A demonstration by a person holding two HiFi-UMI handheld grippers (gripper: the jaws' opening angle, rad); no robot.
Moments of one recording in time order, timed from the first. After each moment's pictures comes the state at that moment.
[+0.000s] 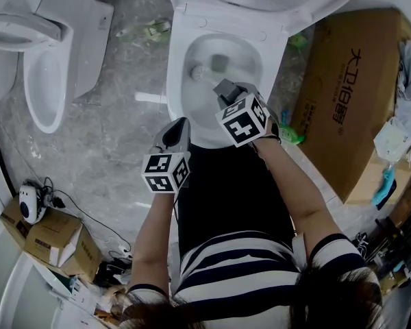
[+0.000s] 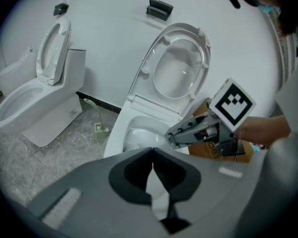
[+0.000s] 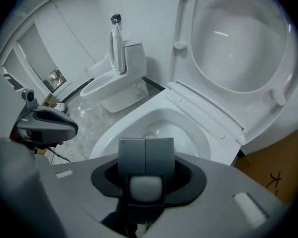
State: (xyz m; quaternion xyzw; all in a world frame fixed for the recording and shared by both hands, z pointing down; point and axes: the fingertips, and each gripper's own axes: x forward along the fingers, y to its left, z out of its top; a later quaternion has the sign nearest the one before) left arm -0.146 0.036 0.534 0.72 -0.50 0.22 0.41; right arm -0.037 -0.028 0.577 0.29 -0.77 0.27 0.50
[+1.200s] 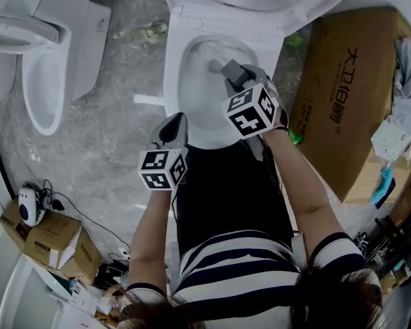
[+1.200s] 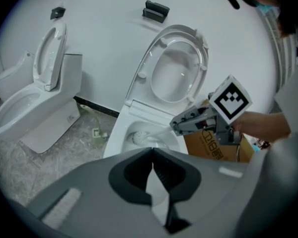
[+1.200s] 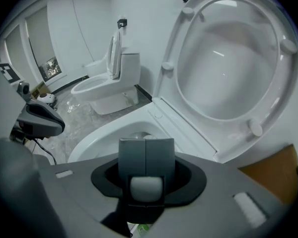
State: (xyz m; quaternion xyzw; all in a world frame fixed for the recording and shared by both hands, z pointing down) left arm -0.141 0.019 0.524 0.74 -0.50 0.22 0.40; right arm -0.008 -0.082 0.547 0.34 -0.78 0.17 0.50
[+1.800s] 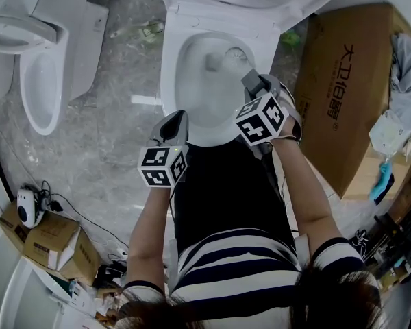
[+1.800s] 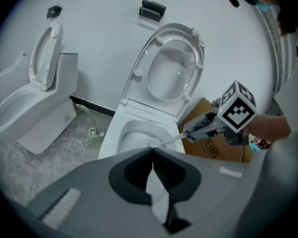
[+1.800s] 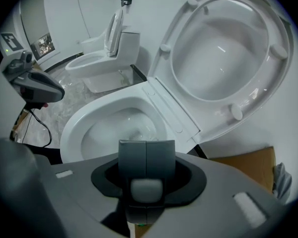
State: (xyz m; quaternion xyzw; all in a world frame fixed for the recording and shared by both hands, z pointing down) left arm -0.130 0.024 0.523 0.75 -0.49 0.22 0.39; right arm 0.056 -0.046 0.548 0.35 -0.71 0.14 0.60
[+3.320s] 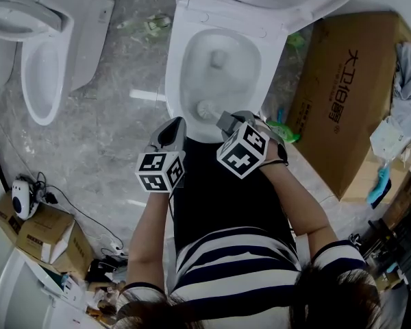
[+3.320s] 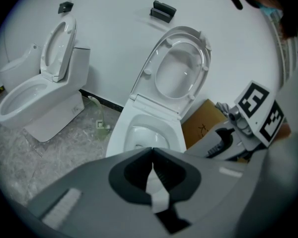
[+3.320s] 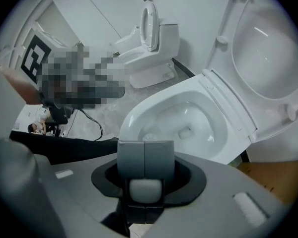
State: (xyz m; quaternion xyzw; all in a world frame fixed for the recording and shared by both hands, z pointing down) left arm -0.155 0.058 0.525 0.72 -0.51 0.22 0.43; right arm -0.032 0.080 0.547 0.14 -0.75 0.23 0.60
